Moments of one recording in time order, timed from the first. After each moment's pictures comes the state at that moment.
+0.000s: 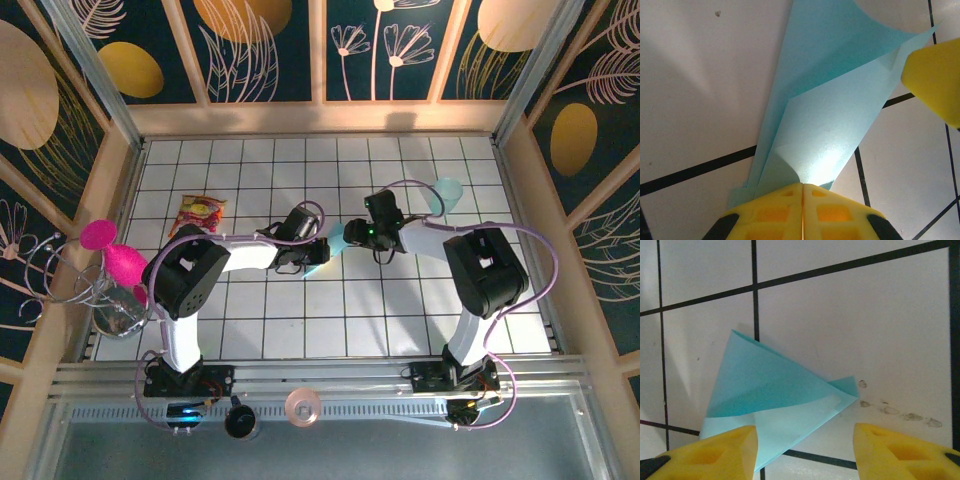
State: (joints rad) left arm -0.69 1.92 1.01 0.00 0.23 -0.65; right arm 0.49 1.77 0.95 -0.12 -0.15 0.61
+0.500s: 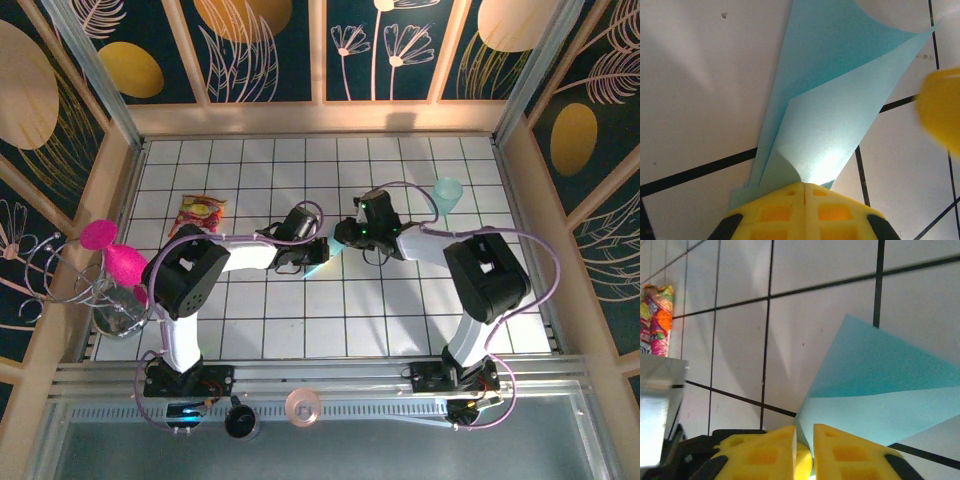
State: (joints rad) left arm -0.69 1.92 1.01 0.01 0.23 -0.67; right arm 0.54 1.76 0.90 0.08 -0.34 0.70
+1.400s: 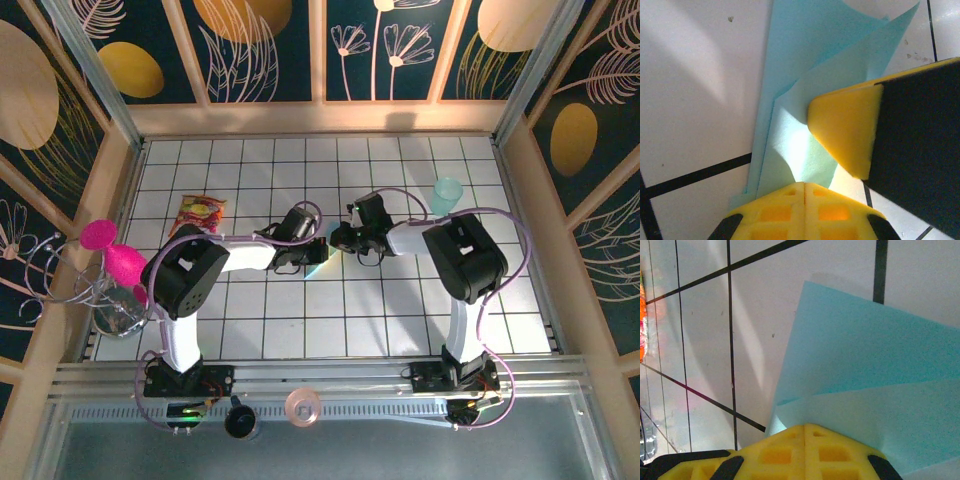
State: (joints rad) left arm -0.68 1.92 0.99 0.04 0.23 -0.67; right arm 0.52 1.93 0.96 0.12 -0.44 0.72
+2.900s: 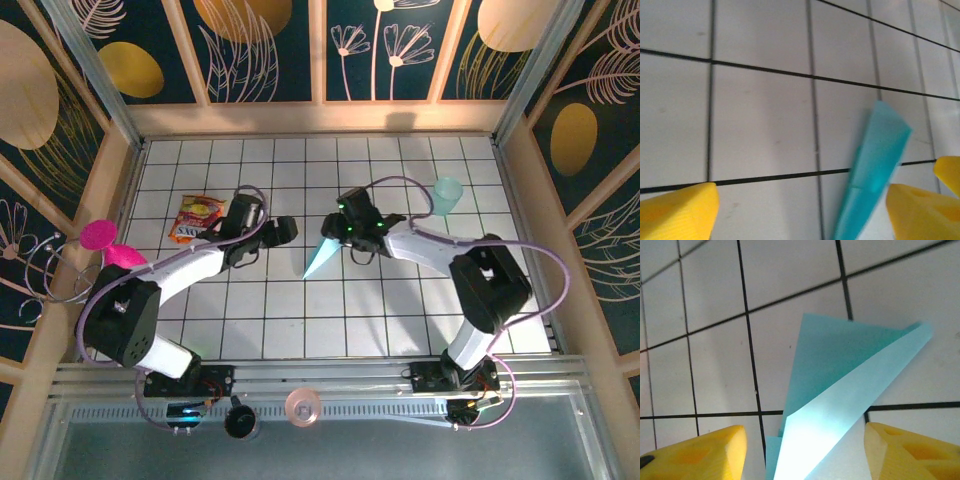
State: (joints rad) left arm -0.47 1.49 0.79 -0.07 0.09 -0.65; right arm 0.70 1.72 1.08 -0.26 0.04 0.90
